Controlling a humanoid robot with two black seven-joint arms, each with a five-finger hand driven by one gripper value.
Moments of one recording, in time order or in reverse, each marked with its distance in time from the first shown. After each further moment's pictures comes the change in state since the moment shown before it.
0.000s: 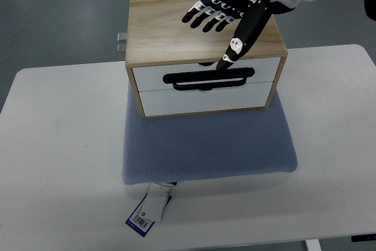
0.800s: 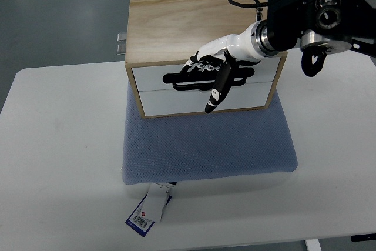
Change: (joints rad) left arm 0.000 0.000 0.001 0.007 0.000 0.000 0.000; right arm -0.151 0.190 -0.138 -0.126 -0.245 -0.061 0.000
